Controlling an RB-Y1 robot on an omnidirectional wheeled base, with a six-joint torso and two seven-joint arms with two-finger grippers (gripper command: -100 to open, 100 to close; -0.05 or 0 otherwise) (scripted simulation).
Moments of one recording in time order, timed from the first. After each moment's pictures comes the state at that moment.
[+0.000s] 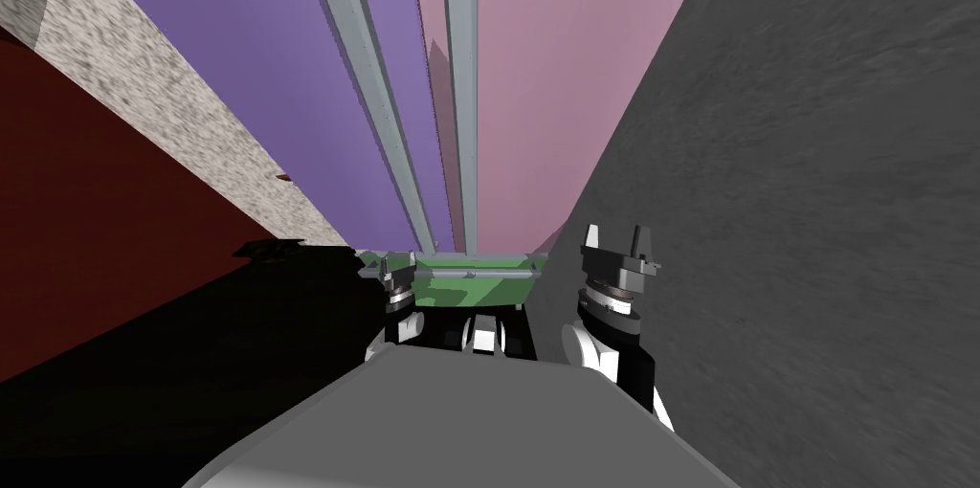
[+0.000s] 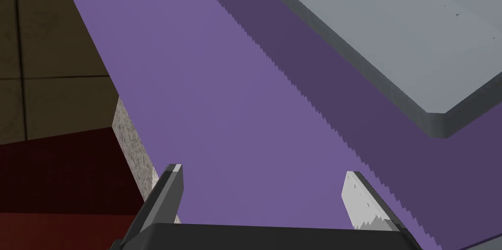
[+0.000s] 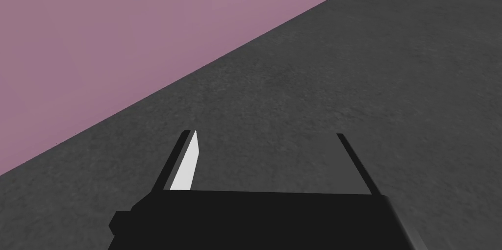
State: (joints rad) left arm 0.06 0.14 0.11 -0.95 0.35 -1.39 0.51; right arm 0.51 0.00 0.06 -2.38 -0.09 -0.61 -0.06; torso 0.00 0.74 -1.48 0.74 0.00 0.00
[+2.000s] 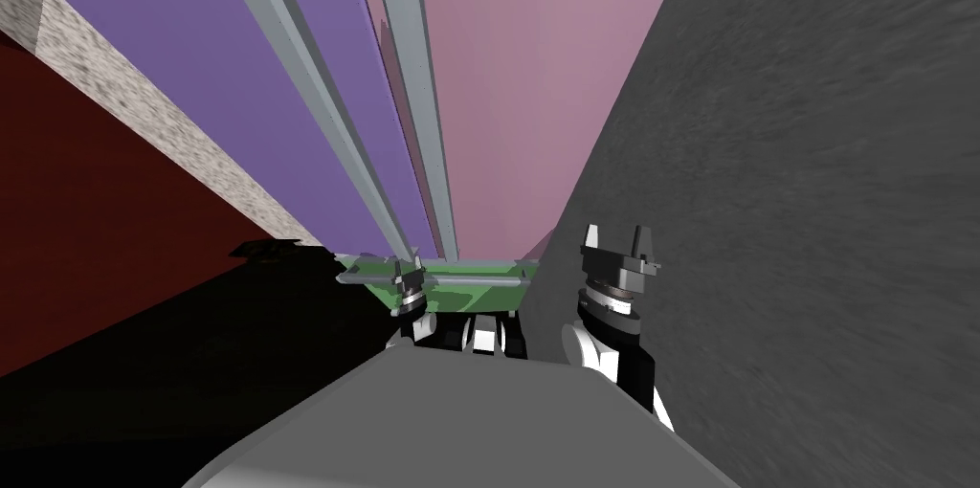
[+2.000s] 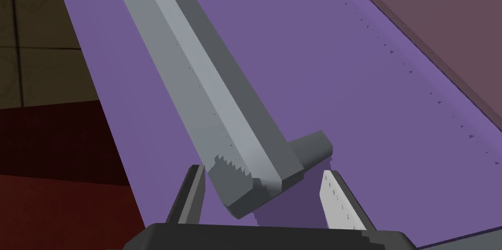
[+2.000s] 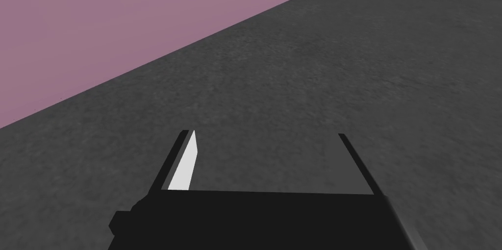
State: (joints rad) left arm -0.04 0.06 0.10 -0.74 0.39 -1.51 0.56; right arm 0.51 0.00 0.06 -2.38 -0.09 -0.61 -0.06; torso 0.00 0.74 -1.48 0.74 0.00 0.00
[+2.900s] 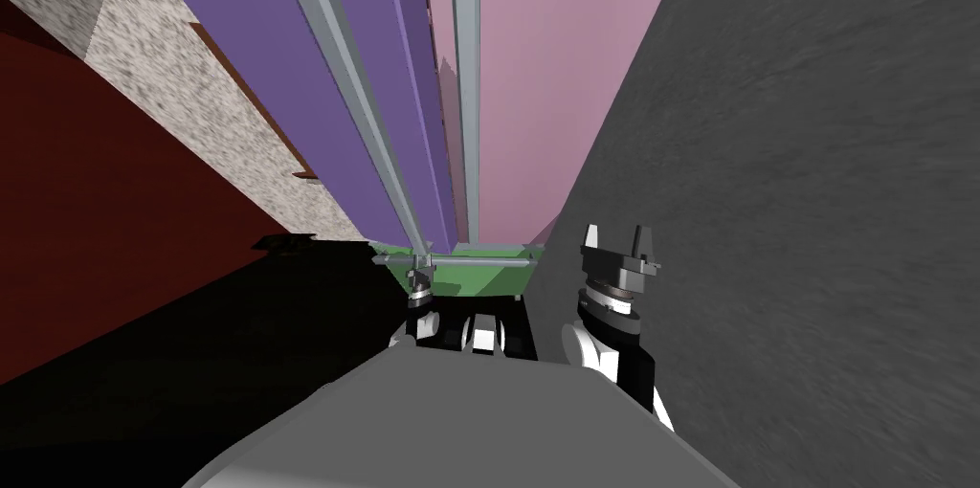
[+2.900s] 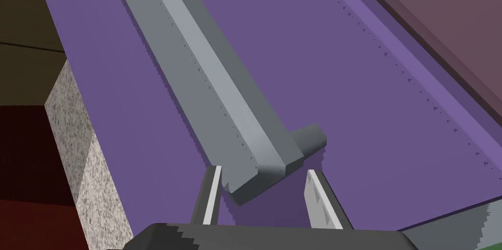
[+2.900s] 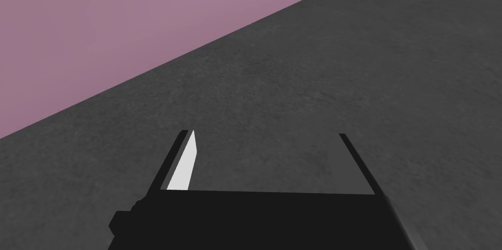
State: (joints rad) left arm -0.05 0.08 0.00 -0.76 0.32 -1.44 0.65; right arm 0.51 0.00 0.06 -2.38 -0.09 -0.61 -0.06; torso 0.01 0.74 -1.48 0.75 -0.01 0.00
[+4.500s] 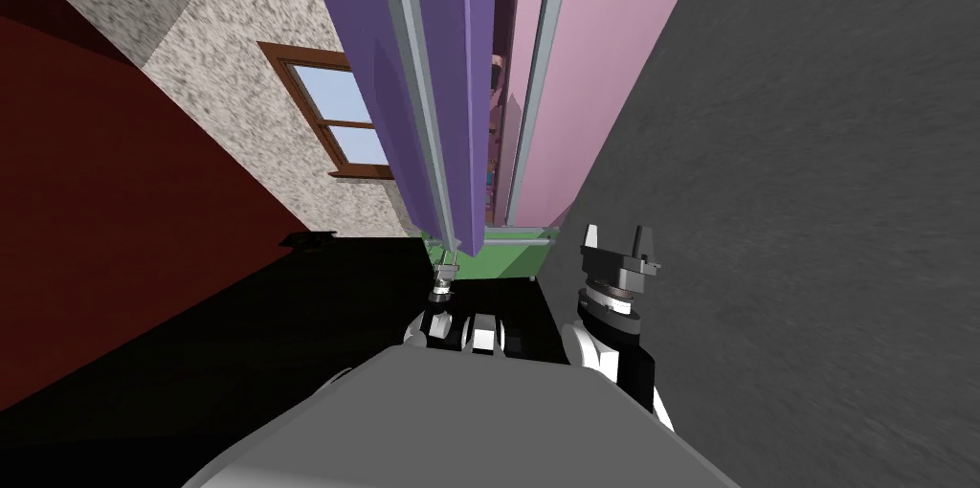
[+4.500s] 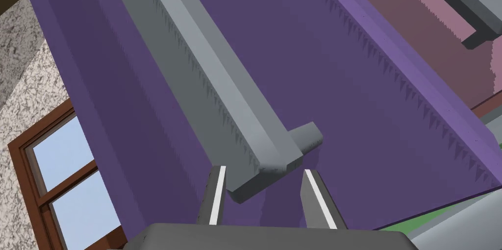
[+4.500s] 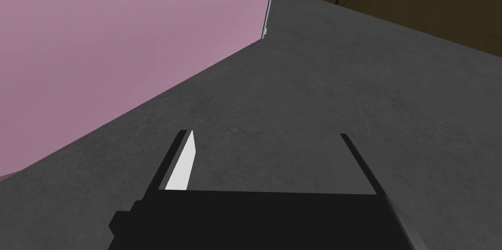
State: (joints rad) left arm -0.07 0.09 -0.25 -0.82 0.28 -1.33 0.71; right arm 0.51 0.00 0.06 -2.38 -0.09 -0.60 -0.06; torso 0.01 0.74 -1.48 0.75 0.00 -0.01
